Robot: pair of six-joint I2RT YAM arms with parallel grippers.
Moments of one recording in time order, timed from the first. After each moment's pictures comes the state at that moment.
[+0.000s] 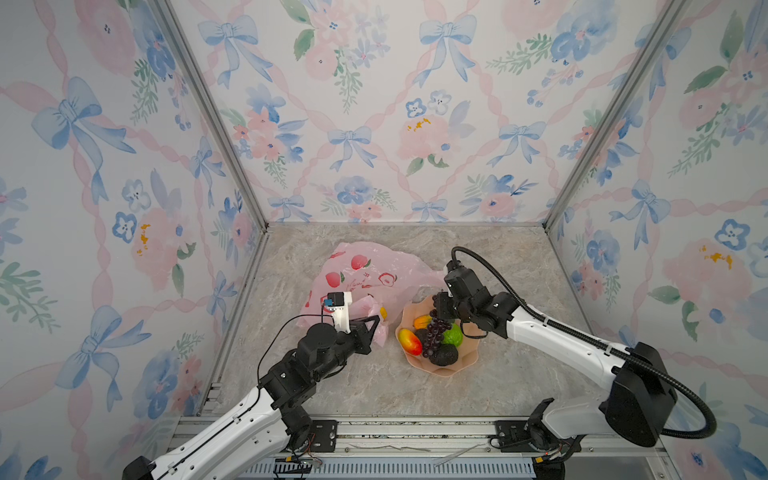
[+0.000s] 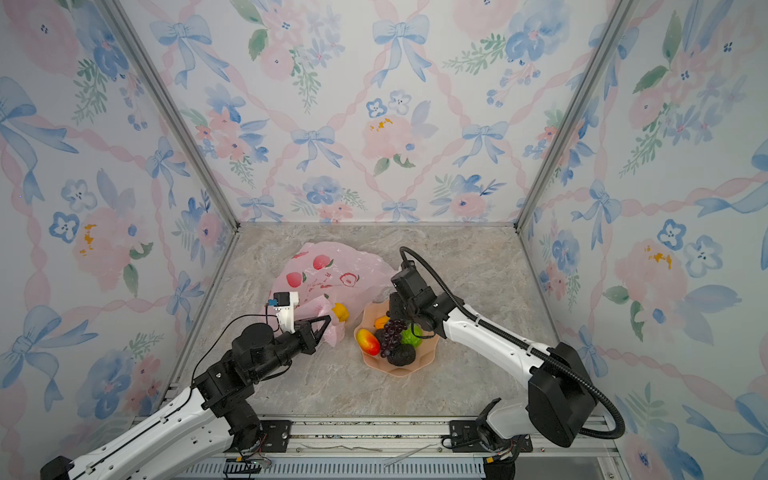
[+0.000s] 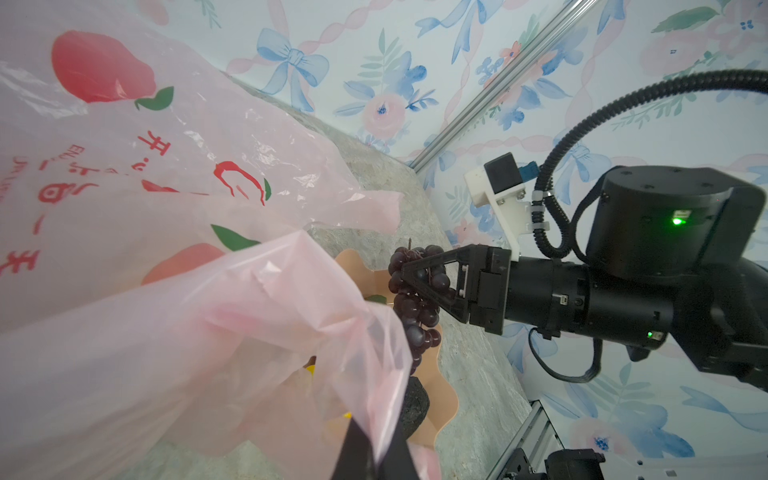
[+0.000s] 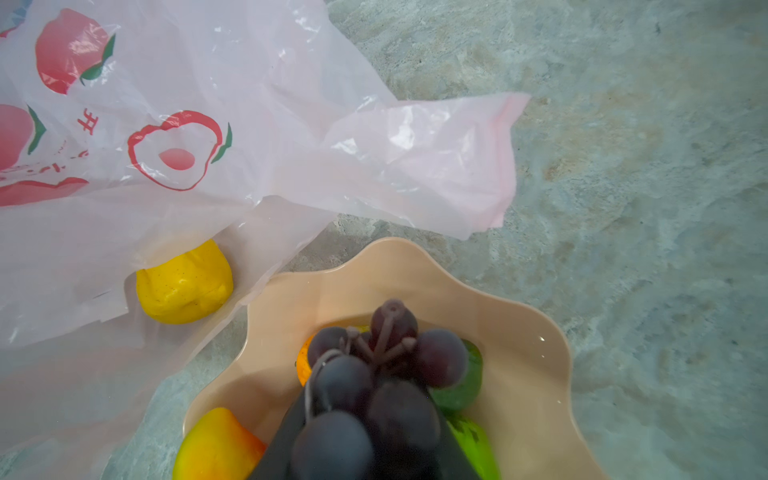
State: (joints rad) left arm -0.77 0.63 0.46 -0.08 -0.05 -0.76; right arm 0.73 1.38 1.00 -0.46 0.18 0.53
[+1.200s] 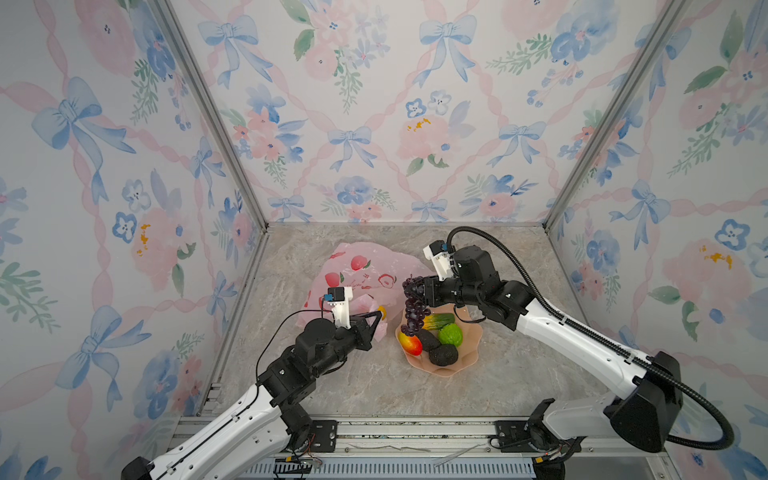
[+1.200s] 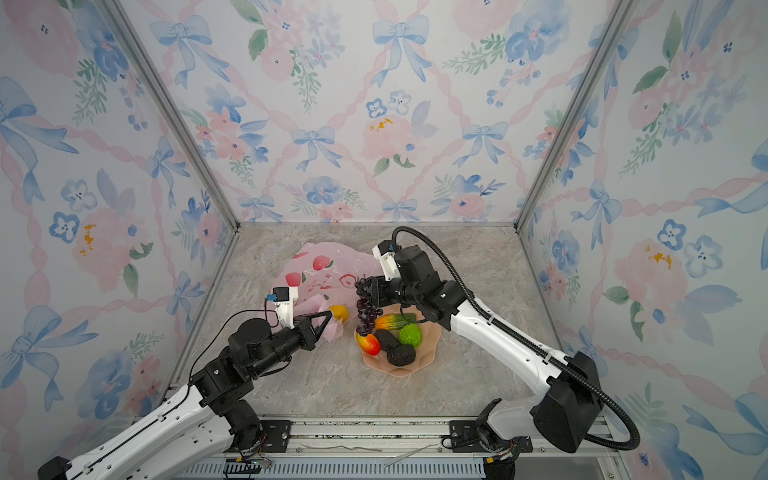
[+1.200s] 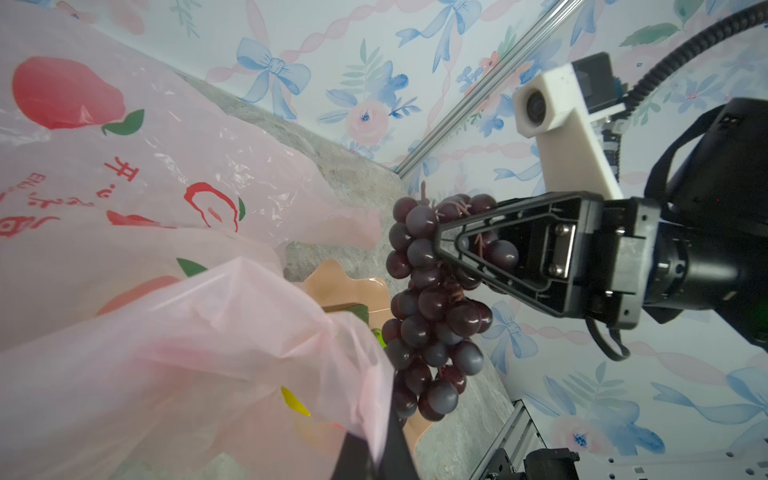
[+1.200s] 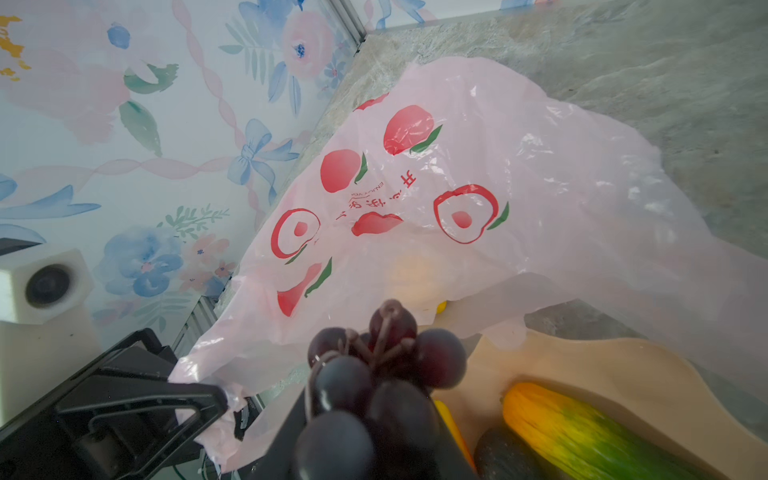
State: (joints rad) left arm -0.75 0.65 0.52 -0.08 -0.01 -0.76; right arm 0.73 1.39 1.21 -0.36 -0.30 0.50
